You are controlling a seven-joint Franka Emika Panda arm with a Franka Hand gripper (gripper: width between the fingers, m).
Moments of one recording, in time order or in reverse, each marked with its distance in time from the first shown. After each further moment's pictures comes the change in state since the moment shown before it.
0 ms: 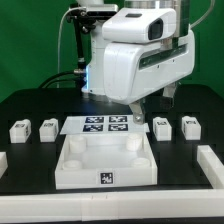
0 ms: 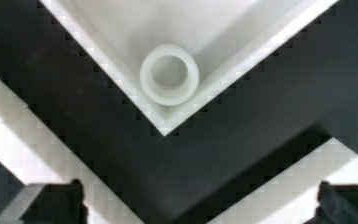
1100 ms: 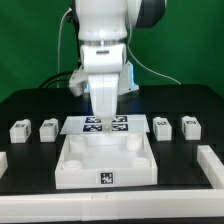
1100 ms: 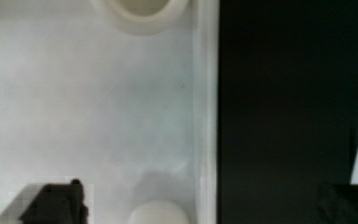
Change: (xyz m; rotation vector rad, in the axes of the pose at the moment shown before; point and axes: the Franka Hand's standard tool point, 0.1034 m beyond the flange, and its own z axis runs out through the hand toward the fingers) arm -0.141 -0.060 0.078 0.020 0.017 -0.647
